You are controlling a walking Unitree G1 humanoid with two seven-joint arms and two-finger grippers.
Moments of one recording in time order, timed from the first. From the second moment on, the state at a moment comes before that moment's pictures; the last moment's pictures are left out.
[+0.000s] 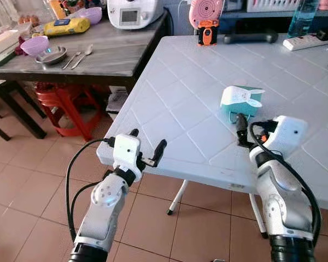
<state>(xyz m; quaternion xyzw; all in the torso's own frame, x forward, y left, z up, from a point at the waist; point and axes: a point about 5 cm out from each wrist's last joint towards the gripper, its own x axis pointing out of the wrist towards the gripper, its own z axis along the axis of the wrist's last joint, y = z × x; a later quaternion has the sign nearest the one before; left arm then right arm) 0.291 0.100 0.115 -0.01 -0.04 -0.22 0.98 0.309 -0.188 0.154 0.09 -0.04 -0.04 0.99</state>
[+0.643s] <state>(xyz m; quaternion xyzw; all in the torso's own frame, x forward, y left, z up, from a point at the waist) 0.289 0.109 0.122 -0.02 -0.06 -0.23 0.97 0.270 -0.190 0.141 0.04 -0.05 -0.07 1.00</state>
